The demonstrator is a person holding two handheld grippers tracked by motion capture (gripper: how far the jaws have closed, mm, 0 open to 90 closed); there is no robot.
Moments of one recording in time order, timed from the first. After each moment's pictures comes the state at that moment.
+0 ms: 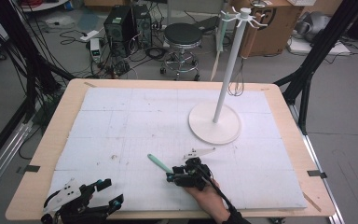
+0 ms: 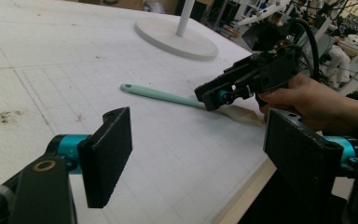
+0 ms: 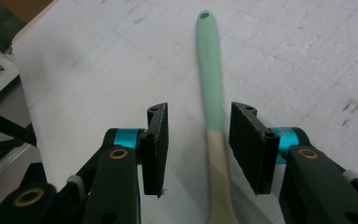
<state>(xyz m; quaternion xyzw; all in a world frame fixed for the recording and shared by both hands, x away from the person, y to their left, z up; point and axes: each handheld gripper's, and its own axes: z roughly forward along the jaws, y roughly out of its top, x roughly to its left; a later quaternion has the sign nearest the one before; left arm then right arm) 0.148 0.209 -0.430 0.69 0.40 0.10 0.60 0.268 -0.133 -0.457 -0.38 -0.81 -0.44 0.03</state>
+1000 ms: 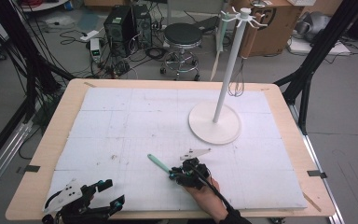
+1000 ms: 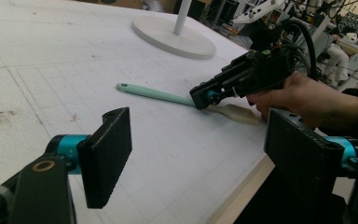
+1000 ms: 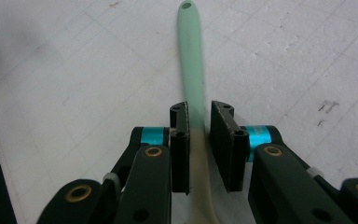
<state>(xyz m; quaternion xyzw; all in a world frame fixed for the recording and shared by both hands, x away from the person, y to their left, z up) 0.147 0.206 -0.429 0.69 0.40 0.10 0.60 0.267 -0.126 -0.455 -0.38 -0.84 -0.40 -0.02</state>
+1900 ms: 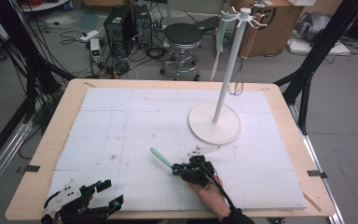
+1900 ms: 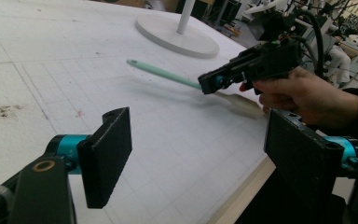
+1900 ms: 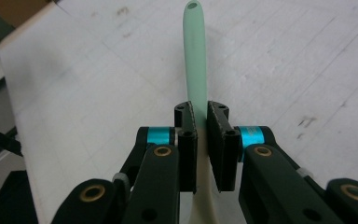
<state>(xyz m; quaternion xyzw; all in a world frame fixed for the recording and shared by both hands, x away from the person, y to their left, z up) 0.147 0.209 -0.432 0.69 0.40 0.10 0.60 0.272 -0.144 -0.448 -0.37 -0.81 -0.45 0.00</state>
